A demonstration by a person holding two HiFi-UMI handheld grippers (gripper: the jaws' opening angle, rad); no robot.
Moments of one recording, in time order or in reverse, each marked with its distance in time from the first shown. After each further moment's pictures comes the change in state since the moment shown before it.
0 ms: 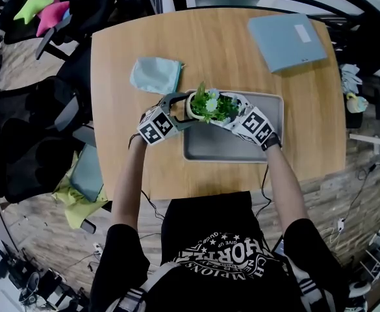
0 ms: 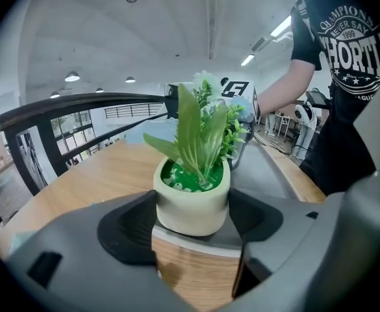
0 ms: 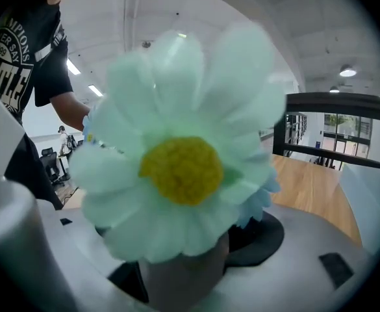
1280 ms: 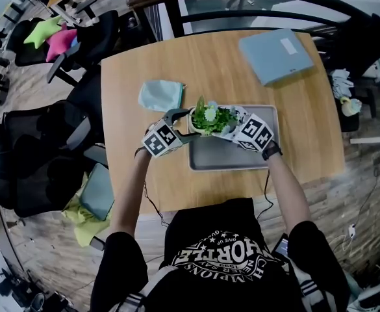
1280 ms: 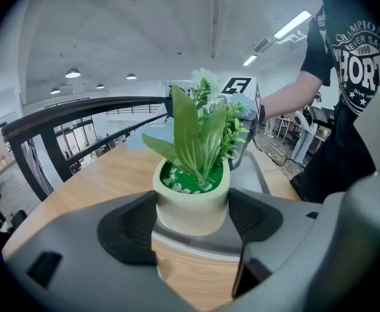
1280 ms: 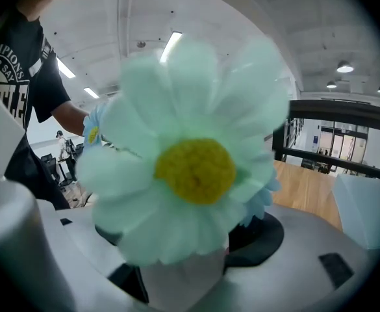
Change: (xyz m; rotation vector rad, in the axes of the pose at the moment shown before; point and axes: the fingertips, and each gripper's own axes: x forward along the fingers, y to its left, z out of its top) left arm -0.034 -0.010 0.046 -0.010 0.020 -0.013; right arm -0.028 0.017 0.042 0.044 0.030 -0.004
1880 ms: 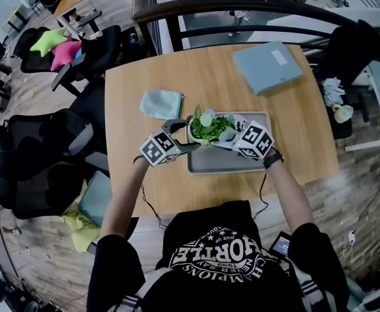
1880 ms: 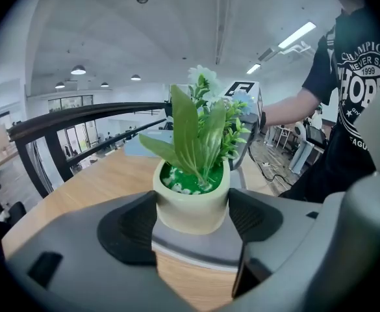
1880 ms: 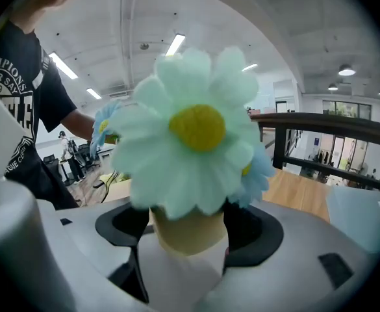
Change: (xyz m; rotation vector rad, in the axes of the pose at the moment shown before) left arm -0.032 -0.034 0.035 -0.070 -0.035 -0.004; right arm -0.040 0.037 0.032 -0.005 -0.007 0.005
